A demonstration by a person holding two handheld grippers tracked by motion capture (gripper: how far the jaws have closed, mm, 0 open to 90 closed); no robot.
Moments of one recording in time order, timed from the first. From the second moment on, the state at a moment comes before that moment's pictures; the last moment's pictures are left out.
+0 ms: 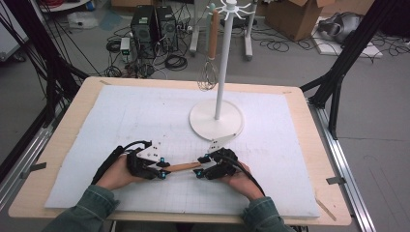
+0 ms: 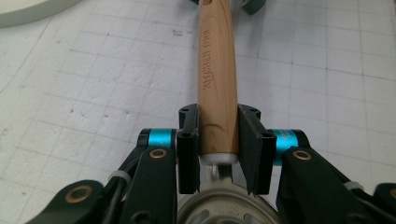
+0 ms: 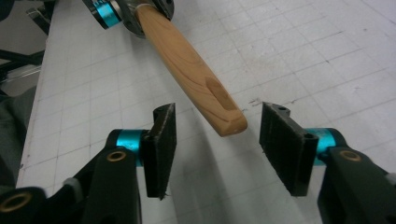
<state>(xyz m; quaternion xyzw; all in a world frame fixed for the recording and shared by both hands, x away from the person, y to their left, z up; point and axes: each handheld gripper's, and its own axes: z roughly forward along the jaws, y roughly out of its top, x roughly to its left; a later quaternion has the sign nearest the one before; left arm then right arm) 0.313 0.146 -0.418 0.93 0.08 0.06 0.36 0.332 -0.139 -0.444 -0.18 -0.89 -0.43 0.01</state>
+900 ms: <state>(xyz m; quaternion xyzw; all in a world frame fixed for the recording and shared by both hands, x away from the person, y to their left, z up) 0.314 0.148 -0.420 0.92 0.08 0.02 0.38 0.326 -0.130 -0.431 -0.14 -0.88 -0.45 0.05</state>
